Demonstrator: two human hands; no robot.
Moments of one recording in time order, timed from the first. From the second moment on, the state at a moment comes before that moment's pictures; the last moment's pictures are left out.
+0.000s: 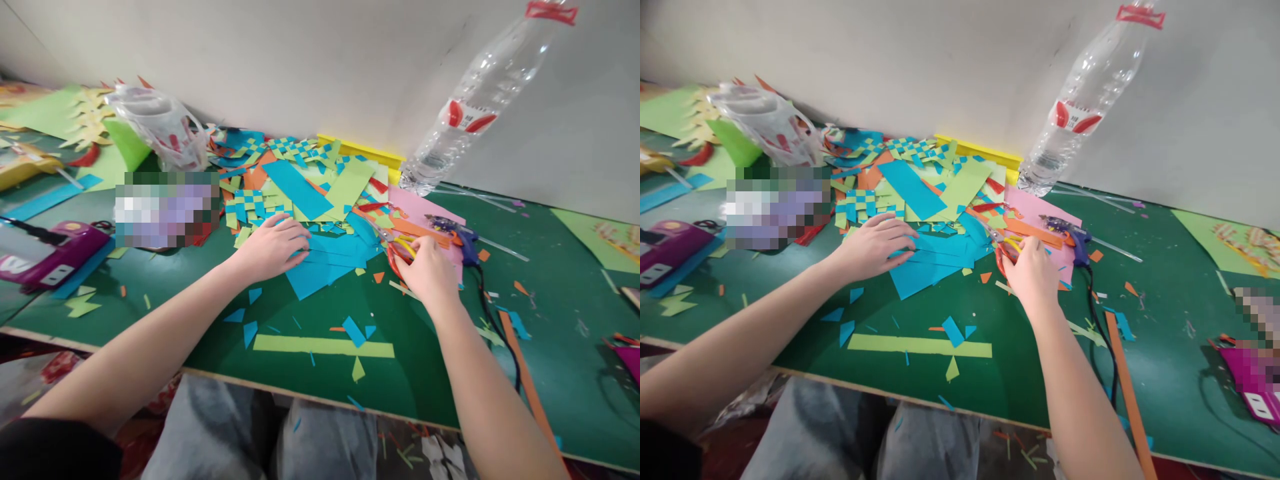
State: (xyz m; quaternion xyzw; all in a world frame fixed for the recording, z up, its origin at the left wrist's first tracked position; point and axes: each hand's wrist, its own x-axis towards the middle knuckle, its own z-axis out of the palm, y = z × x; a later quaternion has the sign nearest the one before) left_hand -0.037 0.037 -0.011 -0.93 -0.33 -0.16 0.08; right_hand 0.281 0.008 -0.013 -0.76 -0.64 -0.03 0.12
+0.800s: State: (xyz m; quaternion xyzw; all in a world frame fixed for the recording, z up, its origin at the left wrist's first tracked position) left_hand -0.042 0.044 -0.016 -0.90 -0.40 -0.12 0.08; right_hand 0.279 0.008 -0.013 -0.74 -0.66 -0.03 0.10
